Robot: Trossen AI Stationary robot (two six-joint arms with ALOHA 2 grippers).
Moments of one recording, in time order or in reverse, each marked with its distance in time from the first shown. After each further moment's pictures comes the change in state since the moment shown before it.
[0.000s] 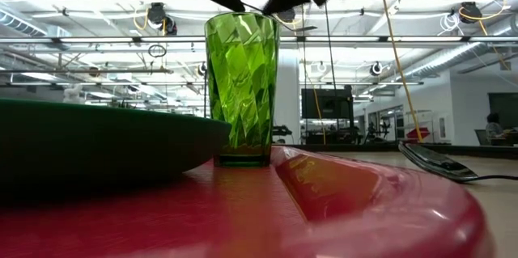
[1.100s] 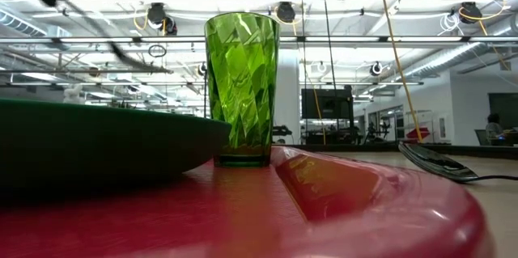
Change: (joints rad) left arm -0.608 -0.074 -0.001 -0.867 0.127 -1.706; right arm 0.128 -0.268 -0.002 -0.060 0.013 -0.010
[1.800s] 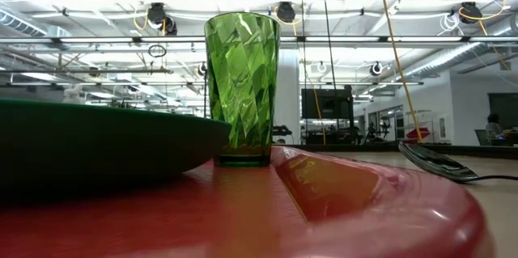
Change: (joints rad) left arm -0.318 0.163 0.000 -0.179 0.398 -0.757; right arm 0.062 0.005 0.000 0.031 -0.005 0.031
